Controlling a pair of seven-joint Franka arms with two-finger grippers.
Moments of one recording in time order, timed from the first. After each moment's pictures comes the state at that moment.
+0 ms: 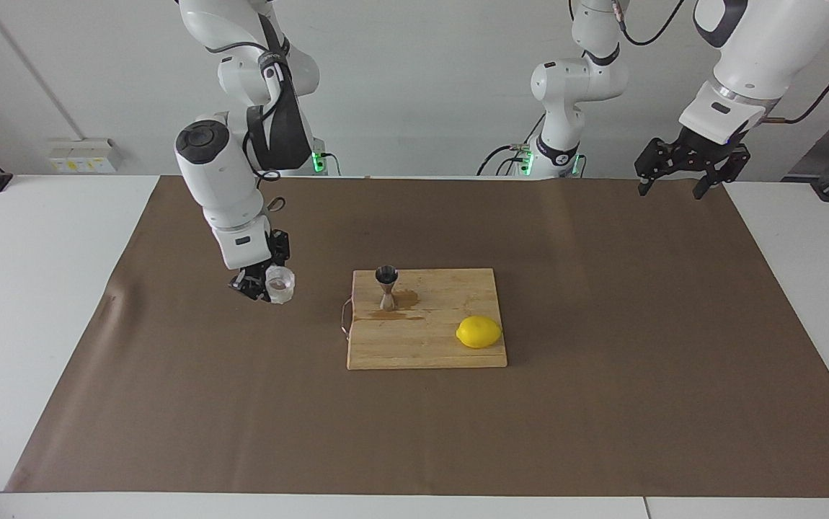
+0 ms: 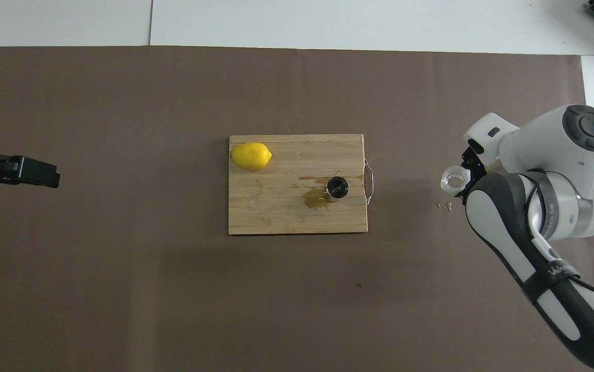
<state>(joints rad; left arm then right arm) 0.04 -0.07 -0.12 -1.63 -0.02 1.56 0.06 -0.04 0.16 0.08 -2.02 0.02 2.13 -1.46</state>
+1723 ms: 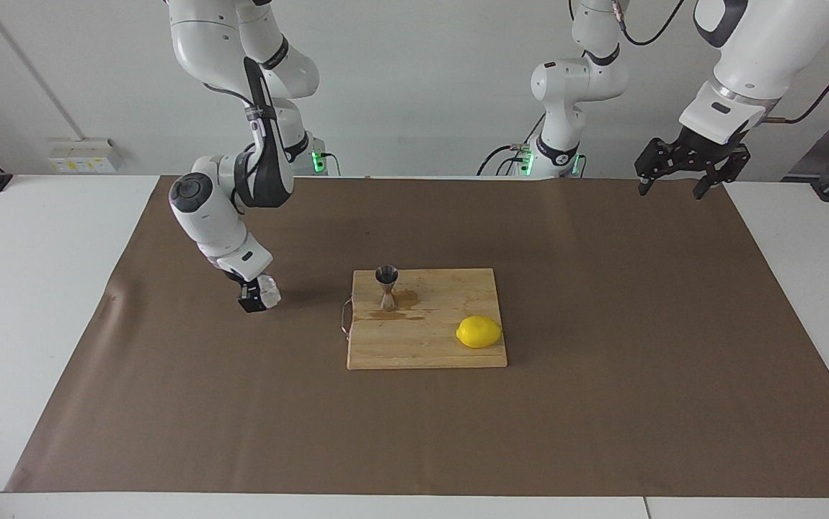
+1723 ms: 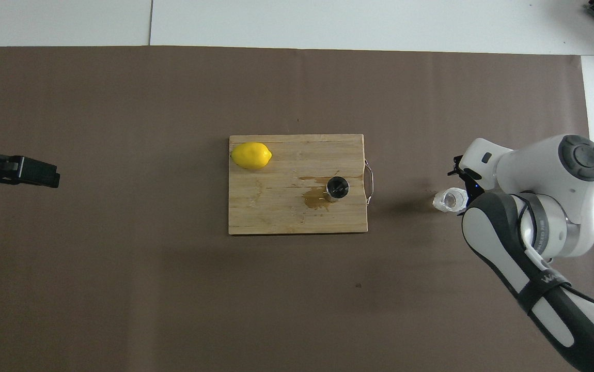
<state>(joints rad) 0.04 -0.07 -0.12 -1.63 -0.02 1.56 0.06 -0.05 0.12 0.09 -2.14 0.06 2.25 -1.69</state>
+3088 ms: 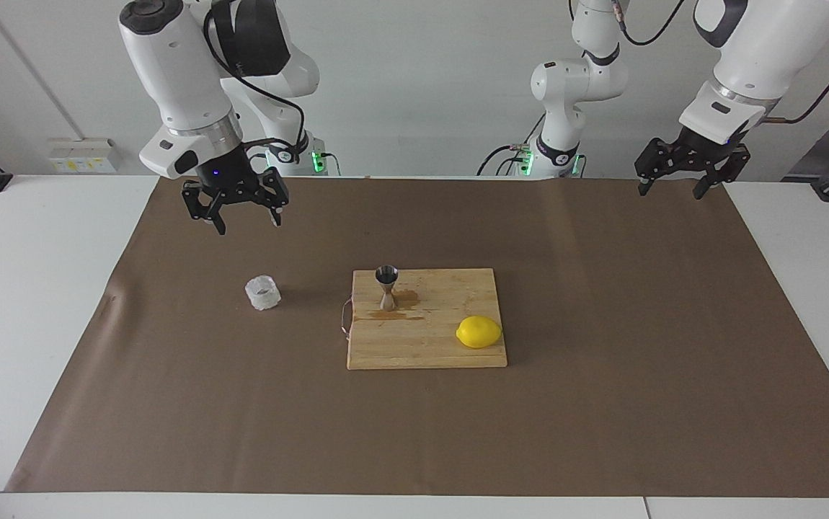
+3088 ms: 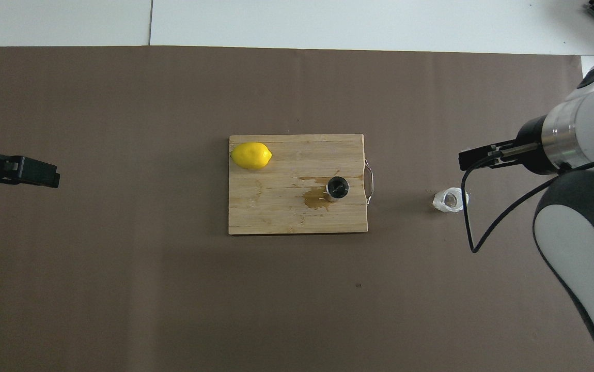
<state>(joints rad) 0.04 -0.07 -0.12 -1.63 -0.02 1.56 0.06 0.02 -0.01 0.10 -1.70 0.05 1.77 0.00</state>
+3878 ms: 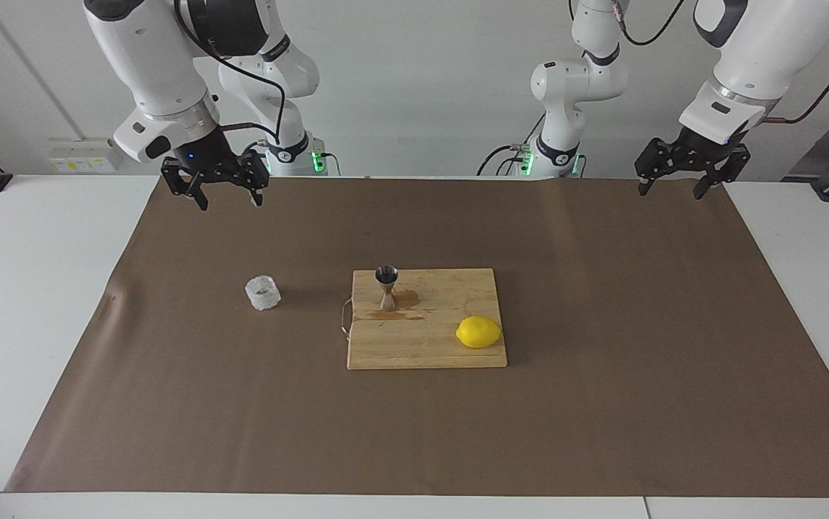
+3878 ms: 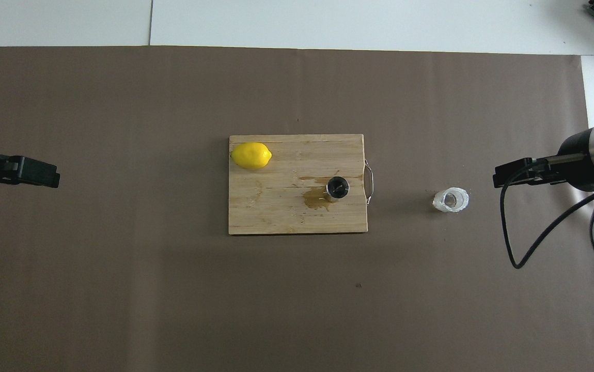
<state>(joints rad) 0.04 -0.07 -0.12 -1.63 -0.02 1.56 0.06 -0.03 -0.05 0.09 -1.69 0.05 1.63 0.01</state>
